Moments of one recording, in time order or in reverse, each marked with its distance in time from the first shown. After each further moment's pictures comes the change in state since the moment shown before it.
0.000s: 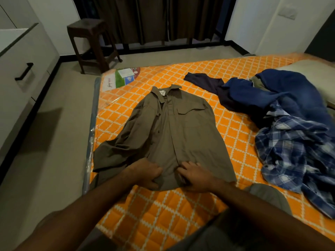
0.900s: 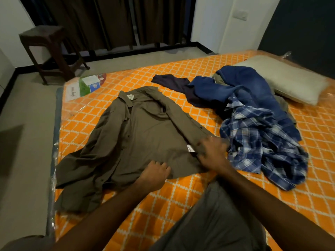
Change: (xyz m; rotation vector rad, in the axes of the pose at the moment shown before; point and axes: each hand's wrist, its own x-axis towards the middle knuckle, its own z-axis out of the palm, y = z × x) left_hand 0.090 0.095 -0.034 0.066 0.212 -0.124; right_hand -0.097 0.107 -0.011 0.178 0.446 0.698
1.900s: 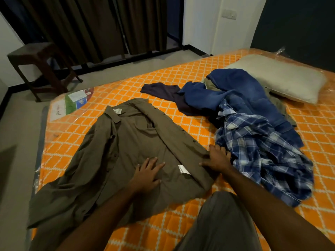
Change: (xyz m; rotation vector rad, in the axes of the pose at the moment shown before) left_hand 0.081 -0.041 0.020 -0.443 -0.105 -0.189; right_hand 0.070 0.096 0.043 0.091 -0.238 0.307
